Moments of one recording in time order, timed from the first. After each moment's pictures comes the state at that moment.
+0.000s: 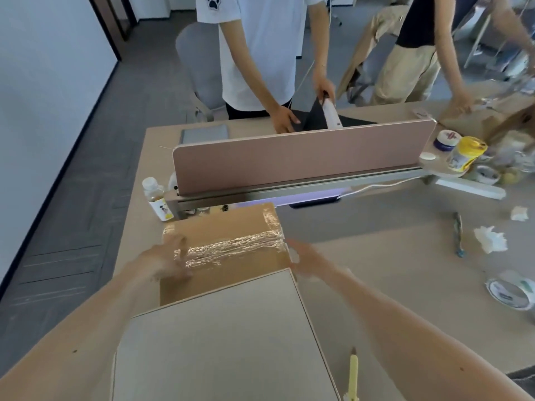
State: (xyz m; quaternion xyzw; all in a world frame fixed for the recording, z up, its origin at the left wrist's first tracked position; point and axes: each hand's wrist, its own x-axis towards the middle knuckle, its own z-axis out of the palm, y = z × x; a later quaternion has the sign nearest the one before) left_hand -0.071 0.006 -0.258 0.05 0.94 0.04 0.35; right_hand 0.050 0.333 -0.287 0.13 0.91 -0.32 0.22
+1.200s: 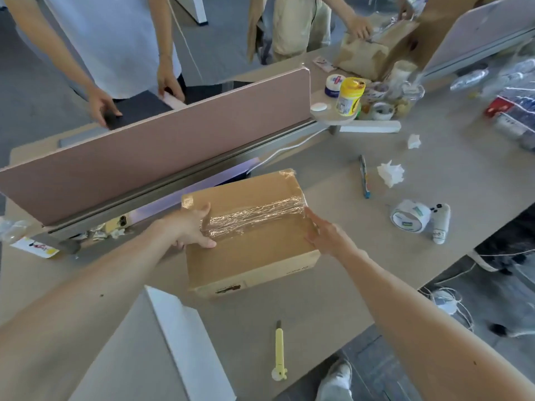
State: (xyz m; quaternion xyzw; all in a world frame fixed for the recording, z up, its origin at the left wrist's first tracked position) left_hand -0.044 0.330 -0.264 0.30 0.88 -0.13 0.35; right_hand 0.183 0.576 -0.334 0.34 0.86 -0.37 0.12
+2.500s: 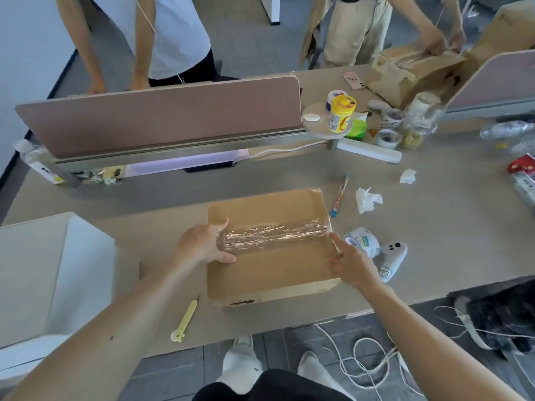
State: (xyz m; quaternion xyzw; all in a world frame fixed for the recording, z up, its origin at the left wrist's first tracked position) left_hand 0.172 0.449 -0.291 0.19 0.95 0.02 0.24; right_hand 0.335 0.761 -0.317 0.25 0.91 -0.28 0.16
